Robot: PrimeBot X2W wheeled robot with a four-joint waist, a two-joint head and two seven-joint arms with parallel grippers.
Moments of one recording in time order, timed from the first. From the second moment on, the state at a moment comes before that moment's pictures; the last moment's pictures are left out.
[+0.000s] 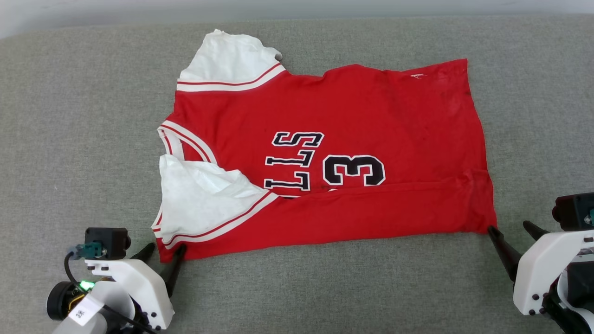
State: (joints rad) left arm -0.14 0.57 -0.43 0.12 -0.78 0.17 0.26; right arm -0.05 -0.20 -0.10 -0.21 0.27 0.13 0.74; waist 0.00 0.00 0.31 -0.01
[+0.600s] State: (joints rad) left arm -0.15 0.60 -0.43 -0.08 -0.76 0.17 0.25; right arm -0.11 -0.20 -0.12 -0.12 0.21 0.13 0.77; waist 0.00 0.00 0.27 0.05
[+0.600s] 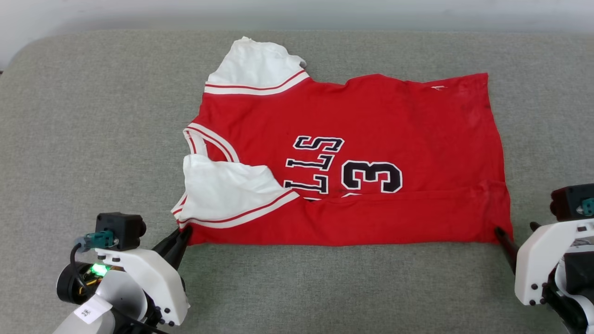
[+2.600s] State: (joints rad) left arm 0.01 0.58 -0.52 -0.04 -0.76 0.17 0.19; right arm 0.05 -0.22 -0.24 -0.09 0.24 0.13 0.80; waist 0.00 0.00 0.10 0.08
